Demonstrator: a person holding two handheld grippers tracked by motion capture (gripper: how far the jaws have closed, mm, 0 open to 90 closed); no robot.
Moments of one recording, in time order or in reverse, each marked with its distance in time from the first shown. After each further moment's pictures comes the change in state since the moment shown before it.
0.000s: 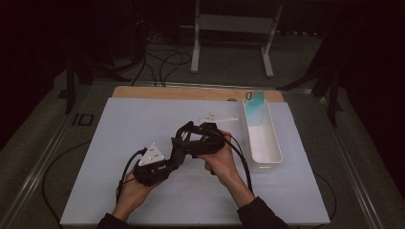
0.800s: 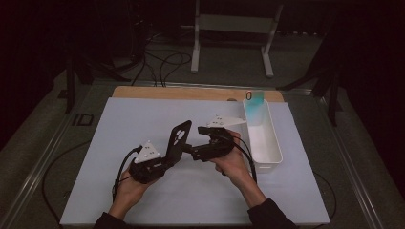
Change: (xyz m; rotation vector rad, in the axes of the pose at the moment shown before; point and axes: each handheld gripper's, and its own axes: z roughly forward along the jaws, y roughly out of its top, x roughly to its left) left arm 0.011 -0.001 -0.006 0.009 0.048 -0.011; right arm -0.007 -0.005 -0.021 0.010 0.010 -0.117
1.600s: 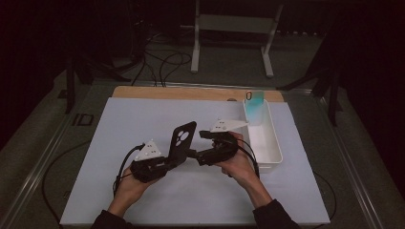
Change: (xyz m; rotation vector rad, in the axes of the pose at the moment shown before) left arm 0.000 0.008 -0.001 -0.005 -0.087 0.028; right arm -0.005 -0.009 -0.010 0.048 0.047 -0.070
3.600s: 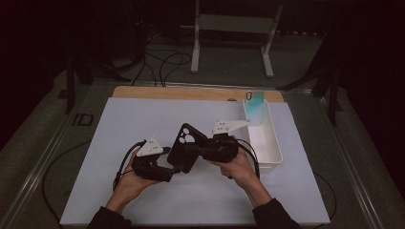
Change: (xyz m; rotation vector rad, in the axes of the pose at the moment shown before) left arm -0.001 0.012 0.003 0.027 -0.026 0.006; right arm 0.003 0.001 -0.003 -0.028 0.214 -0.012
